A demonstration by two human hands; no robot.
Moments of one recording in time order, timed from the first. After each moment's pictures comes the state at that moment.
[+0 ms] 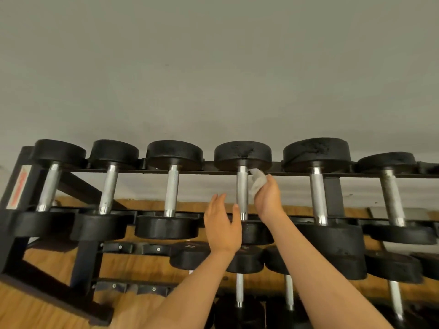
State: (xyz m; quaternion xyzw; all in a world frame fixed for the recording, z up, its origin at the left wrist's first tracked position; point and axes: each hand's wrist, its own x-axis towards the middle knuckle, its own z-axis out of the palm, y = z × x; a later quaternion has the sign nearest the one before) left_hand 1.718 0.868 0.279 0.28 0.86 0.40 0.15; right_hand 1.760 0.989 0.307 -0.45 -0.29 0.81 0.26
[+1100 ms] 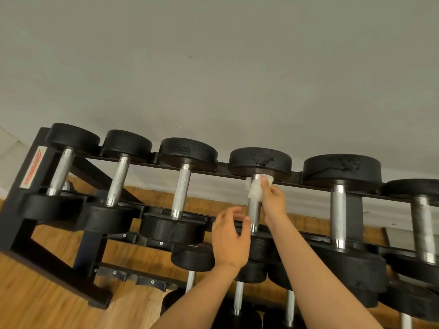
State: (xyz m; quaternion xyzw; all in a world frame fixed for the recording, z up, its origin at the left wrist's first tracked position) left_hand 1.716 0.868 0.278 0.26 0.84 0.44 0.17; right_hand 1.724 1.004 0.288 -0.52 -0.45 0.68 0.25
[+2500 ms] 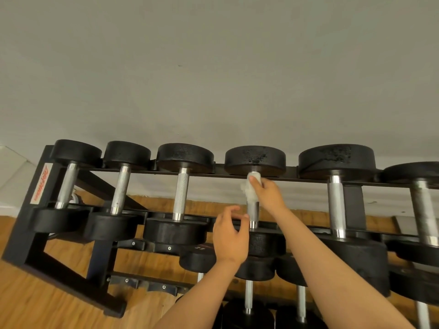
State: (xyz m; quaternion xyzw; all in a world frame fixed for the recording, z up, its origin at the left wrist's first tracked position) left_hand 1.718 0.869 0.277 0.25 0.84 0.46 0.16; right_hand 1.732 1.023 0.275 -0.44 -0.70 0.54 0.14
